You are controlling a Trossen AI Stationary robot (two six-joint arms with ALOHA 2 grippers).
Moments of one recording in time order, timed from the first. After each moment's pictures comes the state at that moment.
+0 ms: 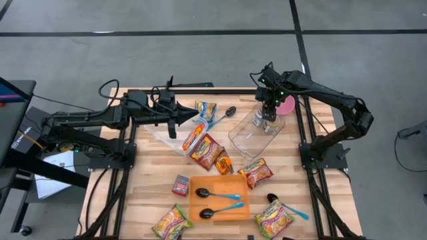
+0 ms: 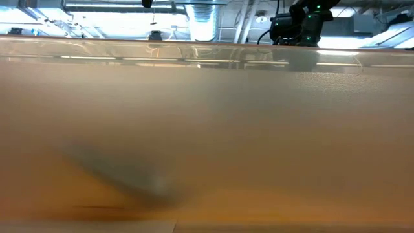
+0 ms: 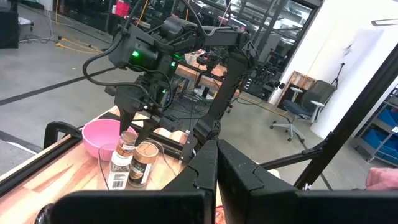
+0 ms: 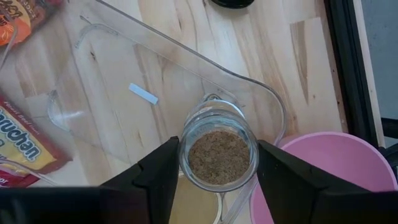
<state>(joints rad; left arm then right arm) 0.10 1.05 1.01 0.02 -0.05 -0.35 -0.66 1.46 1.29 -1.12 -0.08 -0.40</state>
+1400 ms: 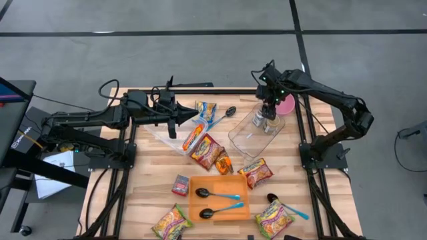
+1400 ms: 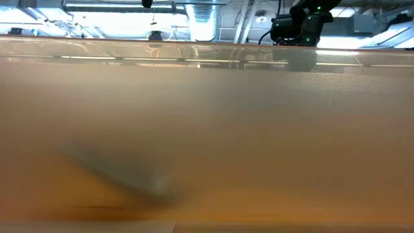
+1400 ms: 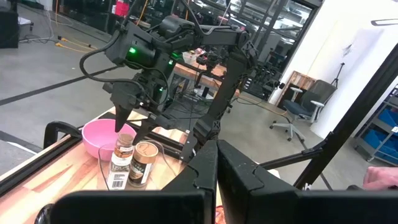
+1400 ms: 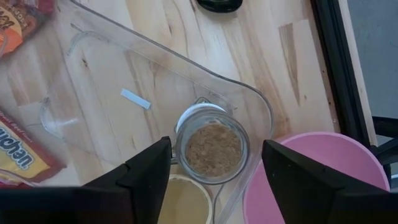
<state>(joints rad) 0.10 1.05 1.01 0.01 -0.05 -0.35 -0.68 1.46 1.29 -1.10 -0.08 -0.40</state>
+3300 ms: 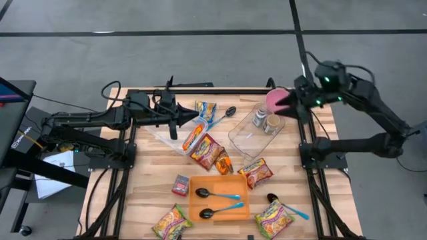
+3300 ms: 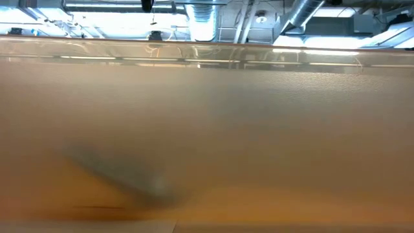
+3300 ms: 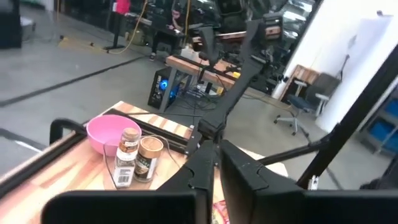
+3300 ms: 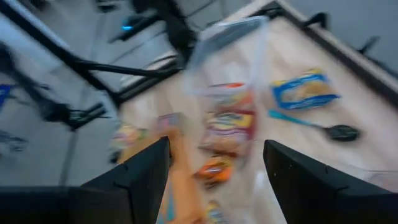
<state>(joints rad) 0.09 1.05 0.98 0.03 -0.05 -0.32 -0.47 0.95 1.43 -1.03 -0.44 0.25</state>
